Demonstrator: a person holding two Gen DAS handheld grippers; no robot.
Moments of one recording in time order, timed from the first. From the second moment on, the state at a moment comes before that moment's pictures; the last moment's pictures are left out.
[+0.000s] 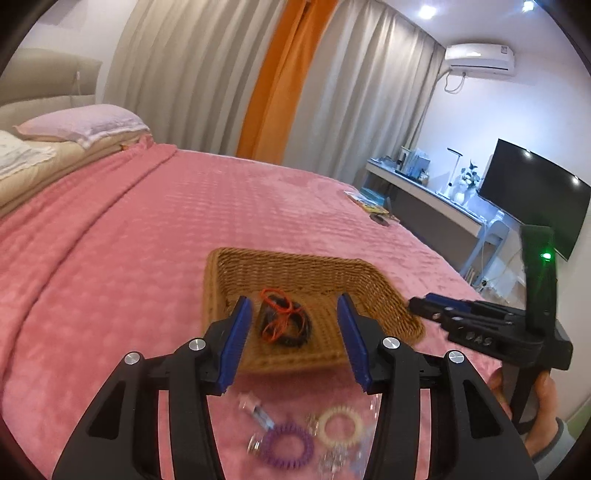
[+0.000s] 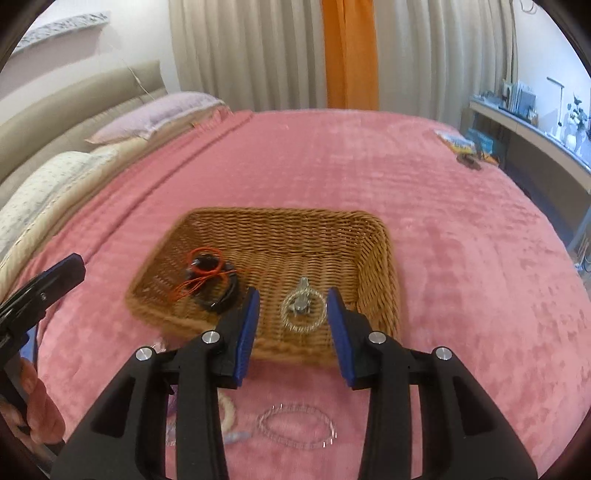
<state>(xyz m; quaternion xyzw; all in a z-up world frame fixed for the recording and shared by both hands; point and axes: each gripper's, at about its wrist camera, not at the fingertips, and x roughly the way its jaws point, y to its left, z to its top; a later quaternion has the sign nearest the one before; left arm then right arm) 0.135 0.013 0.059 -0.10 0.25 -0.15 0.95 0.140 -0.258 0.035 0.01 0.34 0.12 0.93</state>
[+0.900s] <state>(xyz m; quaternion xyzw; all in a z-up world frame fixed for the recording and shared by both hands) 0.116 0.012 -0.059 -0.13 0.43 -0.10 0.89 0.107 -0.276 -0.081 -0.01 0.41 0.08 0.91</state>
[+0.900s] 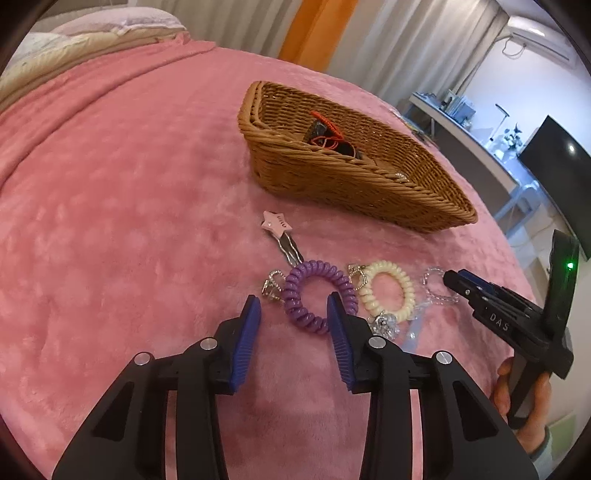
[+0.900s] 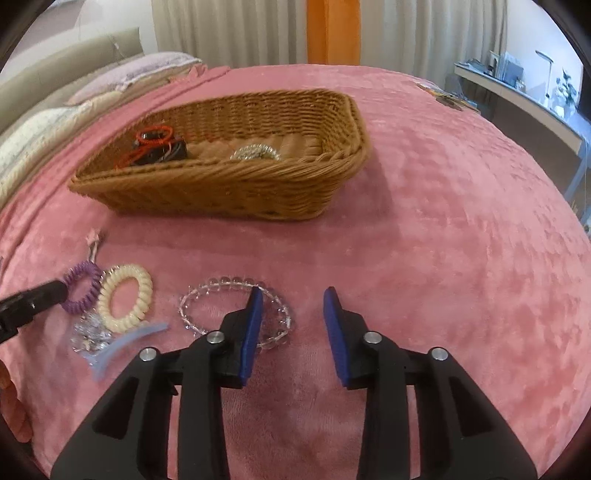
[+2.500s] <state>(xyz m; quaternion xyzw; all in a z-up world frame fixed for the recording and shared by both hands) 0.066 -0.025 -0.059 0.00 0.40 -0.09 0.91 0.056 -0.253 -0.077 -0.07 0.41 0.09 0.91</state>
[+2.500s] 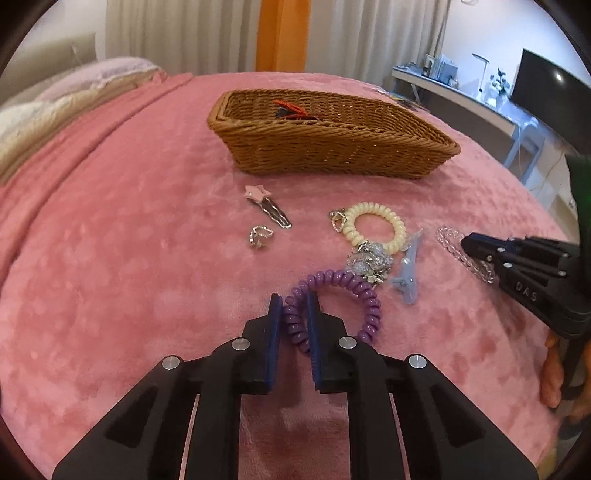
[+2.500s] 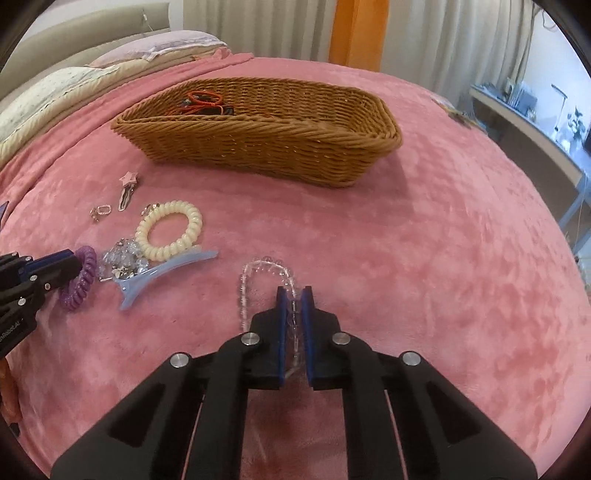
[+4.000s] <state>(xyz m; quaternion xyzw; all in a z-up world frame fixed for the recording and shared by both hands) 0.235 -0.047 0.003 -0.03 0.33 -0.10 0.94 0.226 -0.250 -0.003 0.08 0.38 0.14 0.91</state>
